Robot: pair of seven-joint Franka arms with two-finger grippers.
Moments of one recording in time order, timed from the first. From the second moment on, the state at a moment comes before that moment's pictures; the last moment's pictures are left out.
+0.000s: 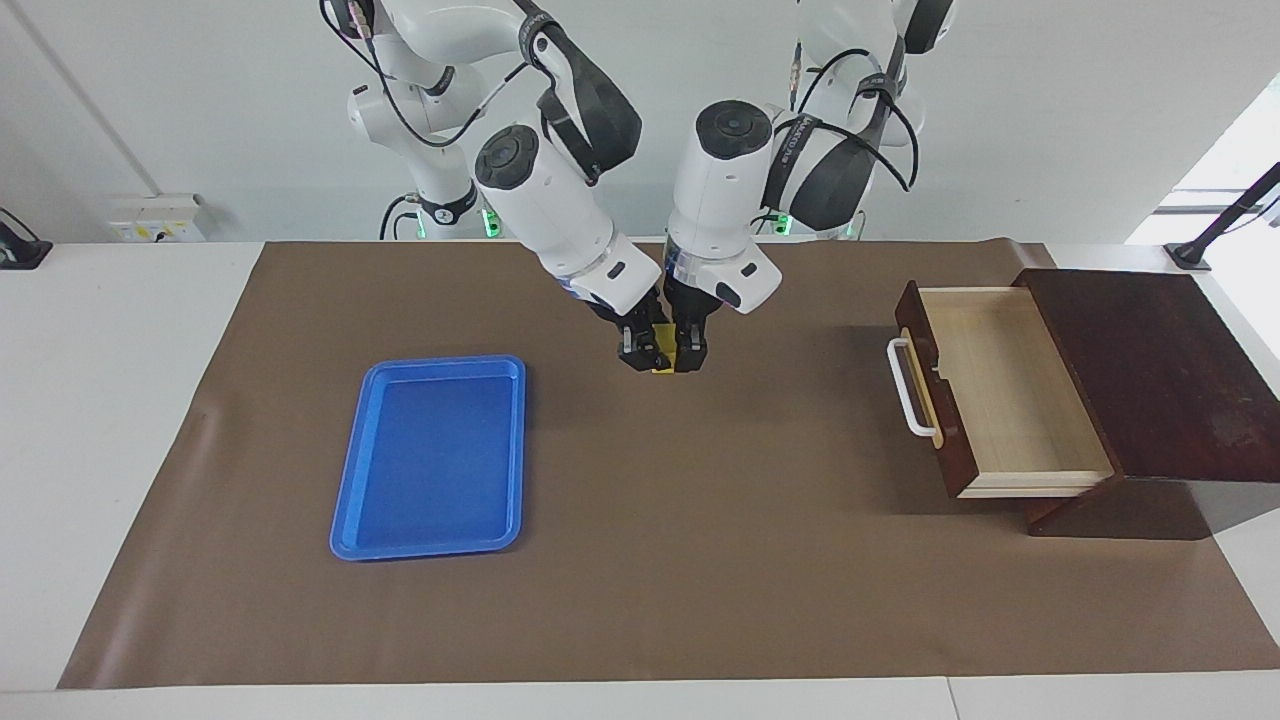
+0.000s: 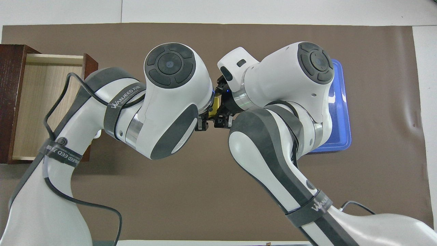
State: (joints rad) left arm -0.55 0.33 -0.12 -1.46 -0.02 1.85 -2.17; right arm 0.39 0.29 0.12 -1.60 0.44 2.08 -1.13
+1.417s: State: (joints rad) left arm -0.02 0.16 0.09 -1.61 -0.02 1.78 -1.44; right arm 0.23 0.24 0.09 -1.59 0.34 1.99 -0.92
